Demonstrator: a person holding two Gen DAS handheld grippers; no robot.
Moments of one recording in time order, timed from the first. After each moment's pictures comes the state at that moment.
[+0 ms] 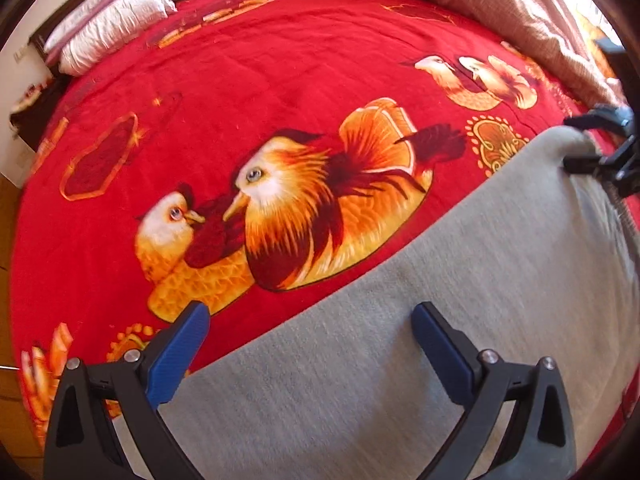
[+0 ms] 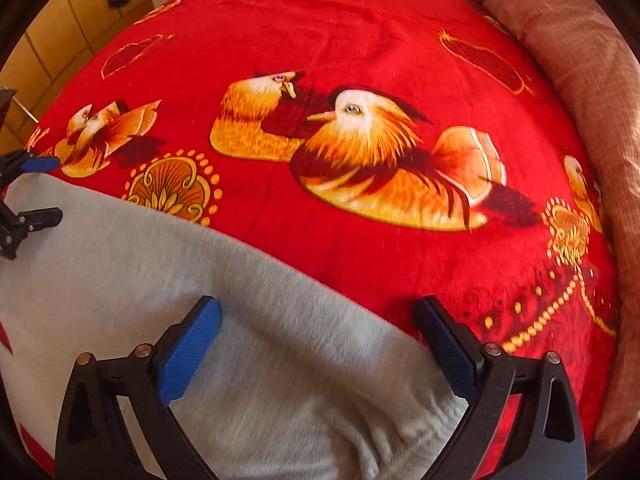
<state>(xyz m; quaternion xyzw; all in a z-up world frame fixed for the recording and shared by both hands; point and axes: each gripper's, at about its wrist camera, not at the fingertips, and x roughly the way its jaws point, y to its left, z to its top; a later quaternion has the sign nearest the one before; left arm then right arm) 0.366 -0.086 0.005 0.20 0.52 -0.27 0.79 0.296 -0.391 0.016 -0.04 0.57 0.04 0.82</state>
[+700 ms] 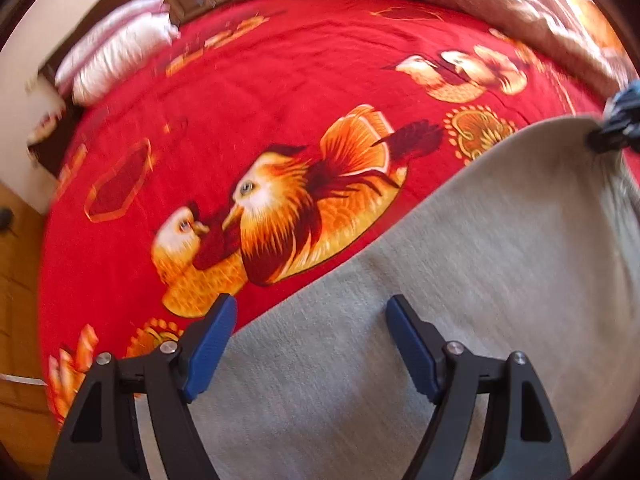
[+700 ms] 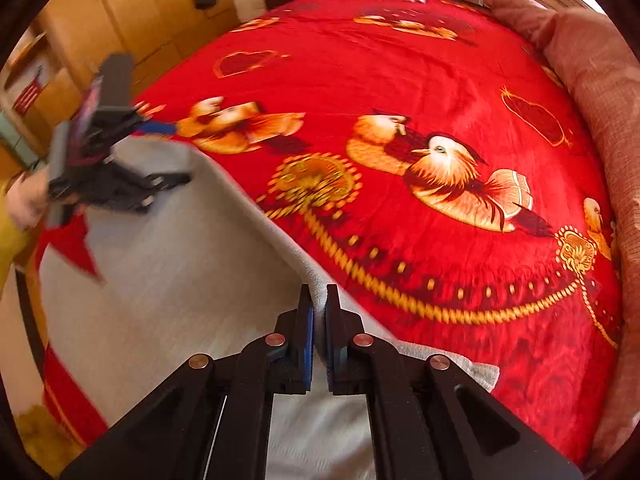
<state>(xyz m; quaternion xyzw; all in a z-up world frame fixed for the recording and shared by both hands) 0.326 -0.107 0.021 0.29 0.46 -0.24 0.81 0.203 -0.355 0.089 -0.05 0.53 0.18 0.83</state>
